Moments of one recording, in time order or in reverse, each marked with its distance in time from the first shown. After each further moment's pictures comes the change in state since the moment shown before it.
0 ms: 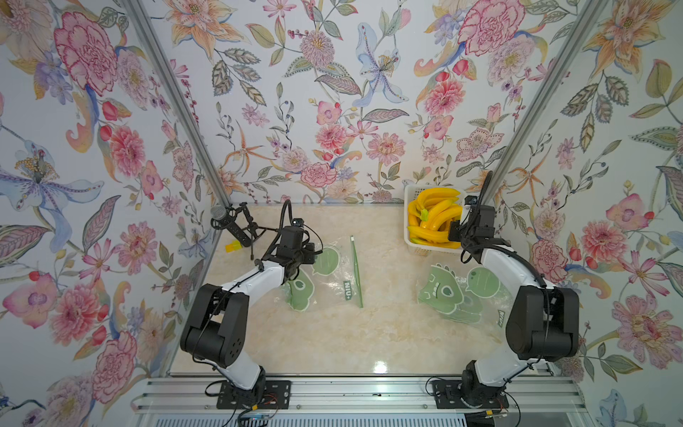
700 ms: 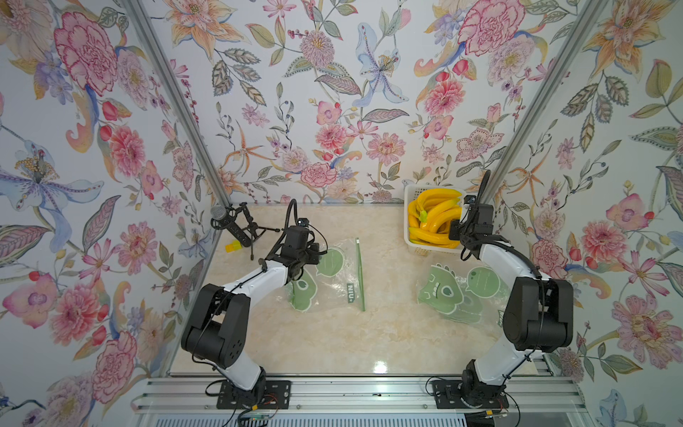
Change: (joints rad) left arm -0.100 -0.019 0.027 -0.008 0.035 -0.021; right arm -0.095 0.352 0.163 -0.028 0.002 -0.218
